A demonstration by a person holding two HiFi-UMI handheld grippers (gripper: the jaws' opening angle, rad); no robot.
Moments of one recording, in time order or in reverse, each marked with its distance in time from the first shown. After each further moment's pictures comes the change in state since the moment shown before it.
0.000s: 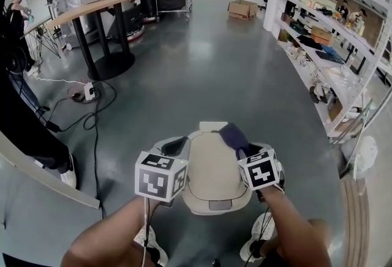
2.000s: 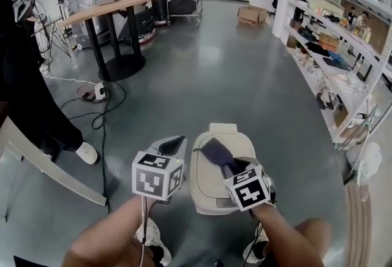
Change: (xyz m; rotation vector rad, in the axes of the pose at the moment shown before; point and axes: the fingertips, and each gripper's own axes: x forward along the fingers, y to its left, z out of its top) left arm -0.037 0.022 0.004 -0.001 -0.034 0.061; right arm -0.038 0.095 0.012 -0.087 -0.039 0.175
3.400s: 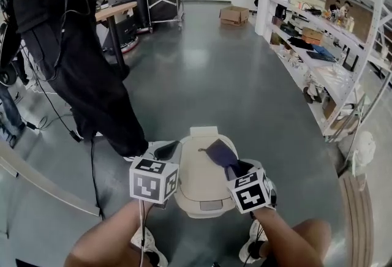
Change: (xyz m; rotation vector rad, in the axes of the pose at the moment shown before) left arm 0.027 -0.038 0.004 0.057 0.014 -0.045; right arm -0.026 -0.056 -0.035 0.081 -0.005 -0.127
